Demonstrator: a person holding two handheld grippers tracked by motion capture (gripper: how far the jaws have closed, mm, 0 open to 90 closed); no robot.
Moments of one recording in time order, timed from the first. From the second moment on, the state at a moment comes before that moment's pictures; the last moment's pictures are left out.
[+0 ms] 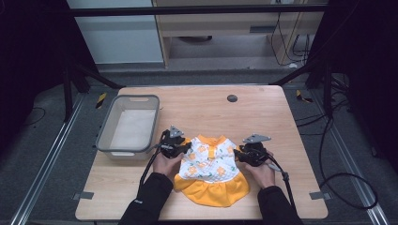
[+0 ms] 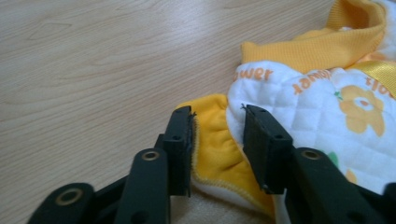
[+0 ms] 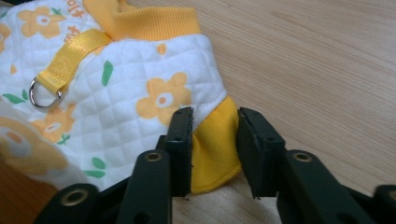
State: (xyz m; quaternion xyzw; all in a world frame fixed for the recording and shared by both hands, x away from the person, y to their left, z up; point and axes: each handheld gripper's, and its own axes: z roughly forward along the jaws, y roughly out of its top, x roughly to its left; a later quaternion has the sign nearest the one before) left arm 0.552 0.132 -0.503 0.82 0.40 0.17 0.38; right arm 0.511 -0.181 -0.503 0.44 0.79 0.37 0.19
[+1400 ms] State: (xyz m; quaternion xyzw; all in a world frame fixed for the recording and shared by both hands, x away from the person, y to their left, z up) left arm 0.520 0.174 -0.391 0.76 0.39 0.25 0.46; right arm 0.509 -0.180 -0.407 0.40 0.74 0.45 0.30
